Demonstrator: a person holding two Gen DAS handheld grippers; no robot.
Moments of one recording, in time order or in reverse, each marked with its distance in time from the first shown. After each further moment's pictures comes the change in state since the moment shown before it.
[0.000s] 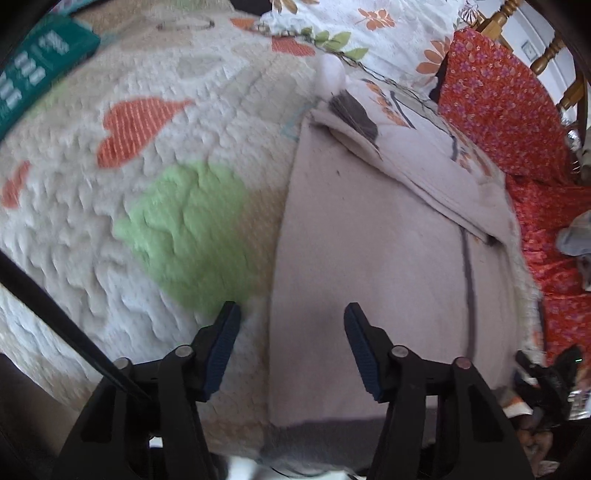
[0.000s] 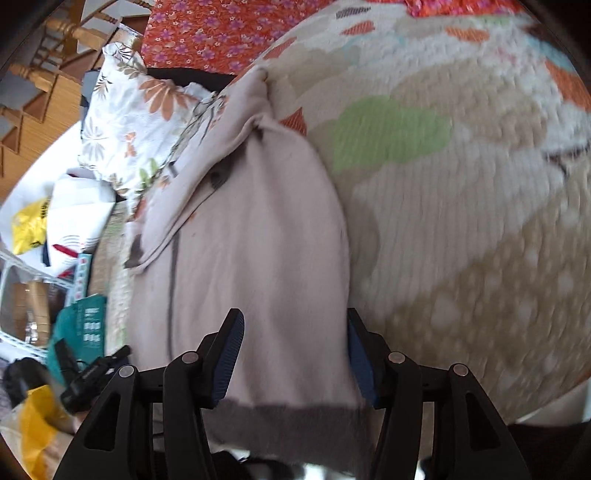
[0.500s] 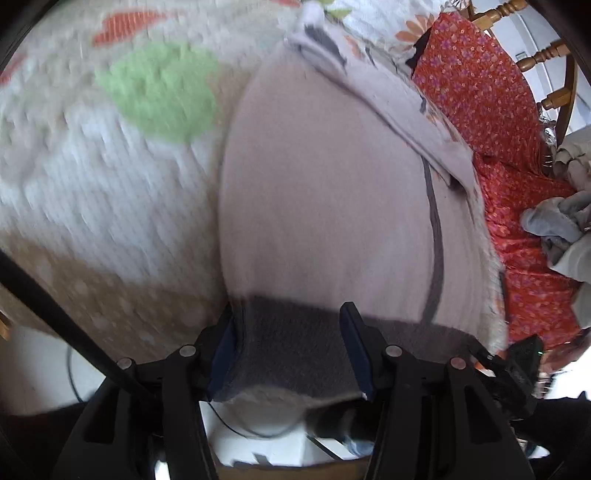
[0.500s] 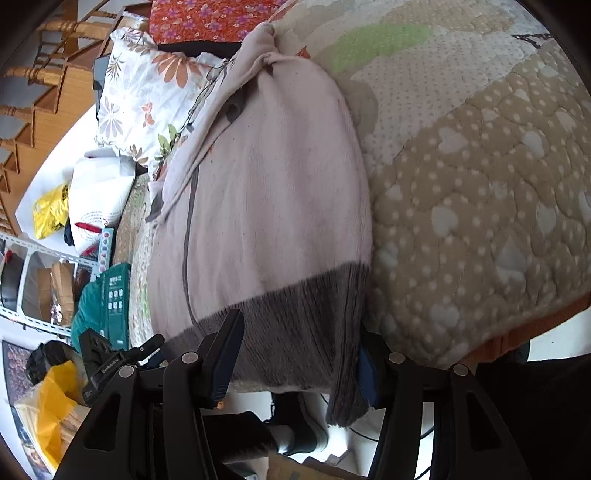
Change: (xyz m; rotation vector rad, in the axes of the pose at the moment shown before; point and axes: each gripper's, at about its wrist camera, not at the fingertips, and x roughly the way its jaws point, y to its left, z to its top) left arm 0.011 -0.006 -0.078 -0.061 0.134 -0.160; right arm 0.009 -0.003 -0.063 0.024 0.096 0.090
